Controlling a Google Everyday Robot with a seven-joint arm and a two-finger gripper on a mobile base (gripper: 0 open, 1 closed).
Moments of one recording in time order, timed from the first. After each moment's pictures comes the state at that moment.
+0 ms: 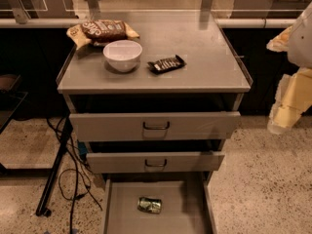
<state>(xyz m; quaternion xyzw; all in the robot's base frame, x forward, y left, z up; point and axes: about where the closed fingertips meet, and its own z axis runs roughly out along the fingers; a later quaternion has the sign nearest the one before) 0.438 -0.217 0.976 -0.60 0.78 -0.03 0.16</state>
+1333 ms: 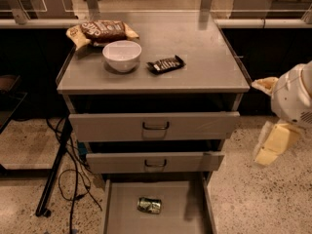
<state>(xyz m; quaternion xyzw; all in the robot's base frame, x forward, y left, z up) 0.433 -0.214 0.885 -0.61 0.76 0.00 0.21</state>
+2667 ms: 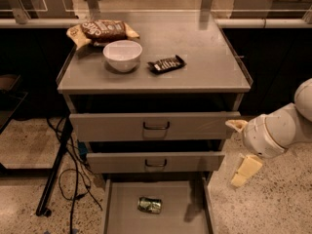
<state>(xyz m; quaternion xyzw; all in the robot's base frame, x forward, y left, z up) 0.453 -0.205 0.733 -0.62 0.74 0.13 0.23</state>
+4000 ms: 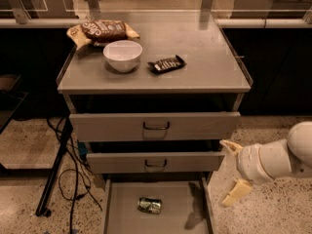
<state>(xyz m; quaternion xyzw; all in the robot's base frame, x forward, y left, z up) 0.443 -0.202 0.651 -0.61 0.72 0.14 0.29</state>
